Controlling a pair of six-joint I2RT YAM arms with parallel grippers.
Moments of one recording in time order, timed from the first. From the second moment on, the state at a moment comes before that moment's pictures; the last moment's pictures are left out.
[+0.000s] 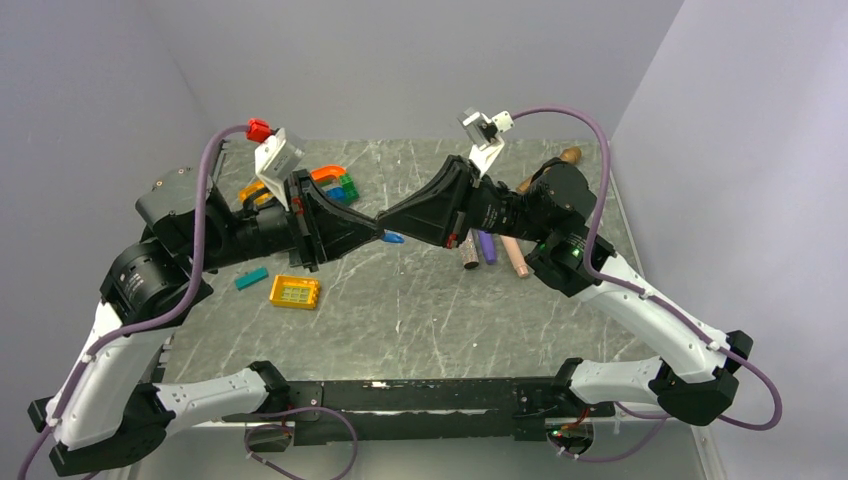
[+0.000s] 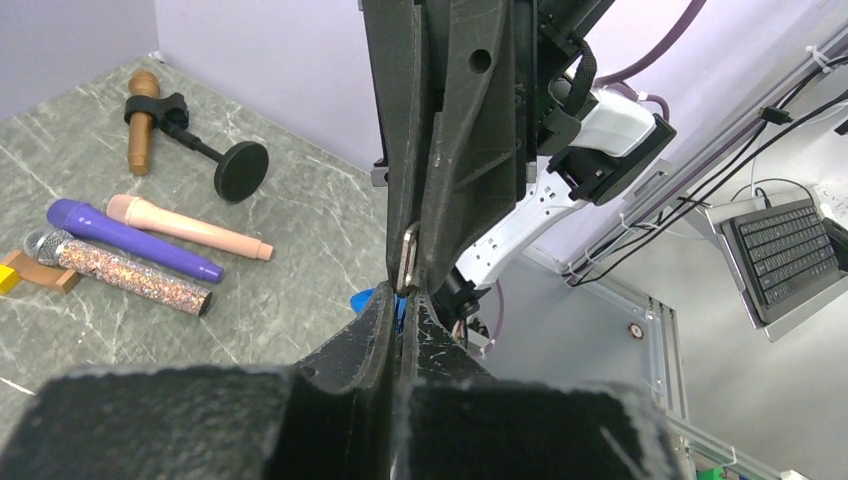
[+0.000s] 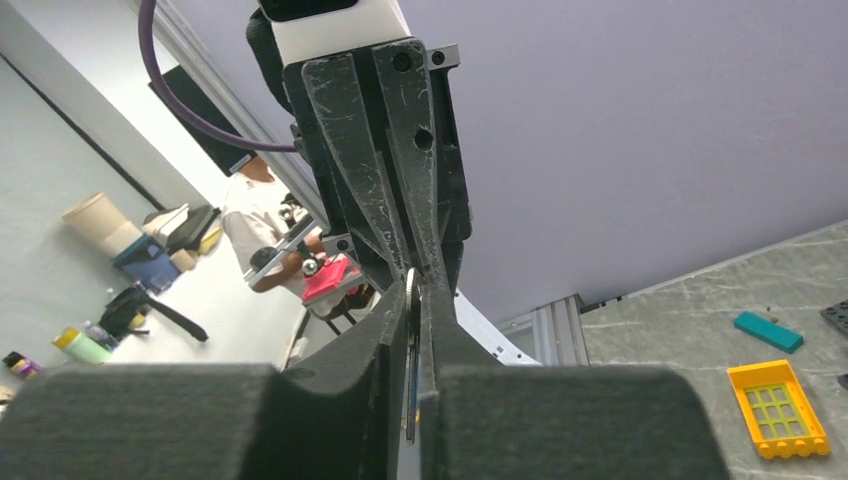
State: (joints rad) left arm -0.81 1.00 1.71 -0.68 0.42 -0.39; right arm 0.92 1.18 1.42 0.14 -0.57 0.80
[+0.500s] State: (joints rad) left arm -0.81 0.96 1.70 -0.68 0.42 -0.39; right arm 0.92 1.18 1.41 0.14 -0.57 0.79
